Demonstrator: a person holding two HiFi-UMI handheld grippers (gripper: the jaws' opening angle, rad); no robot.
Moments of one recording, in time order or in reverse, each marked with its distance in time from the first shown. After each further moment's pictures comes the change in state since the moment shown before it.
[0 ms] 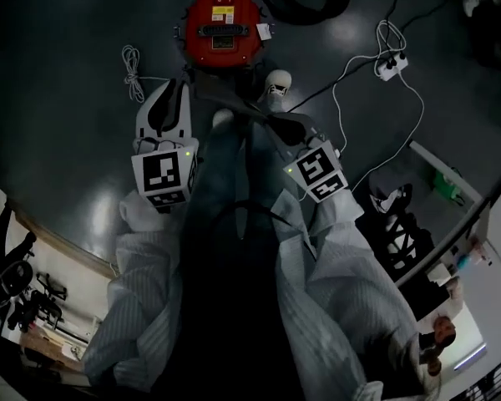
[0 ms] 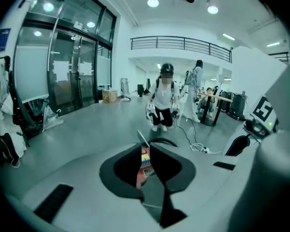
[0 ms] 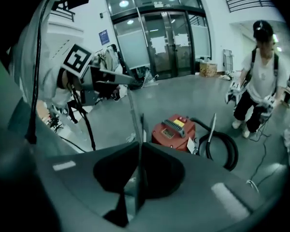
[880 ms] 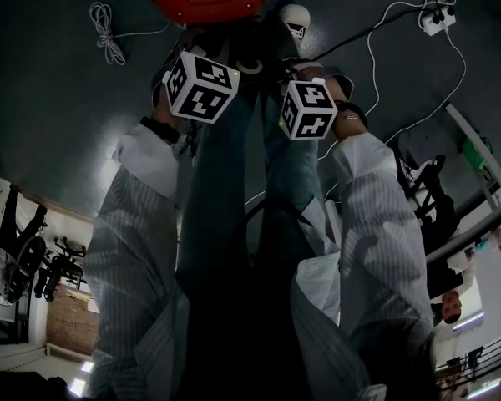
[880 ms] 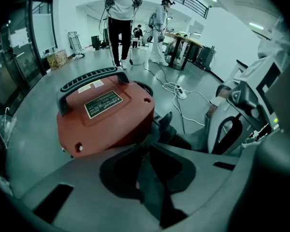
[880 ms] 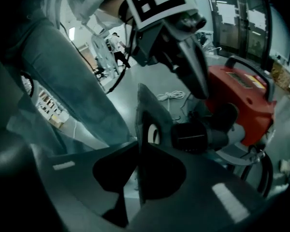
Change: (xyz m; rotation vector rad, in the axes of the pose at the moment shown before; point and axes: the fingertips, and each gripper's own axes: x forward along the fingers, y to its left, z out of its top) left arm 0.190 -0.078 -0.265 0.364 0.575 -0.372; right arm 0.188 -0.011 -0.205 -0.521 0.398 0.408
